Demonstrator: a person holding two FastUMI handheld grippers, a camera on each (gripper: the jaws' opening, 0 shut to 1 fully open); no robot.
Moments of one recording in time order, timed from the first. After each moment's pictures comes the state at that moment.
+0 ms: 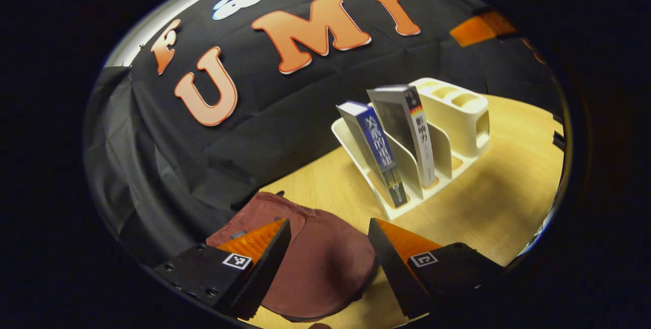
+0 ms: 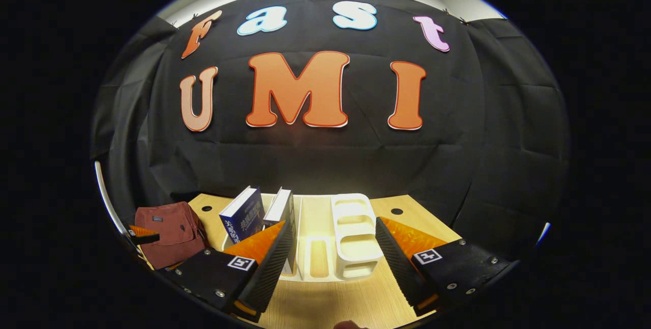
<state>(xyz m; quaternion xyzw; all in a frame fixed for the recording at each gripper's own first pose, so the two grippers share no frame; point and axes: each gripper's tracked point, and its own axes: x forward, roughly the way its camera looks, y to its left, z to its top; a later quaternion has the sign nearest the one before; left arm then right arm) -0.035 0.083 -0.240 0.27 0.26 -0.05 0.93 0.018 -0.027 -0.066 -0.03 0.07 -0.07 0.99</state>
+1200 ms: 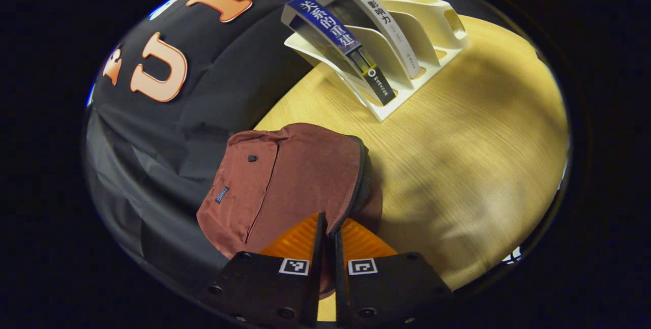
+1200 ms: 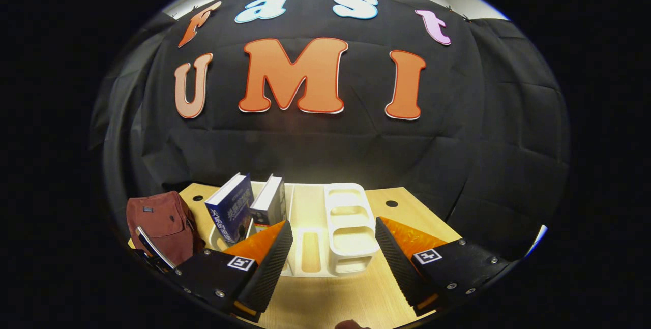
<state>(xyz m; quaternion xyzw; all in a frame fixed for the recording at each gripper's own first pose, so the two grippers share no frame) -0.058 0.134 -0.334 0.36 0.41 -0.07 0.84 0.032 -0.020 -0.078 -0.04 0.10 -0.06 0.99</state>
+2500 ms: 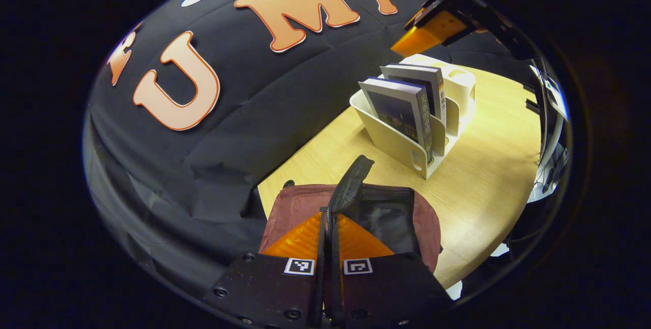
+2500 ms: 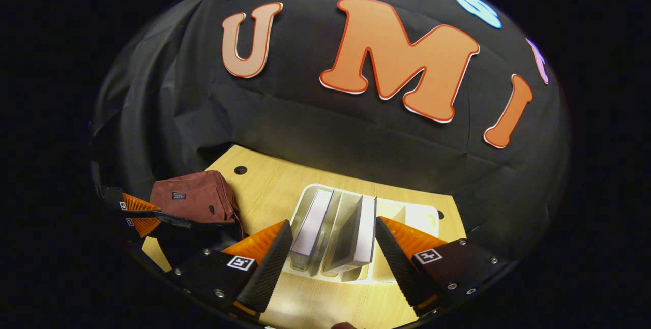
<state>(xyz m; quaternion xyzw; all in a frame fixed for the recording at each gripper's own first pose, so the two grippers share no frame) 0.038 0.220 -0.147 0.31 0.31 -0.17 0.88 0.134 0.142 -0.042 -0.14 0.29 0.04 0.95</state>
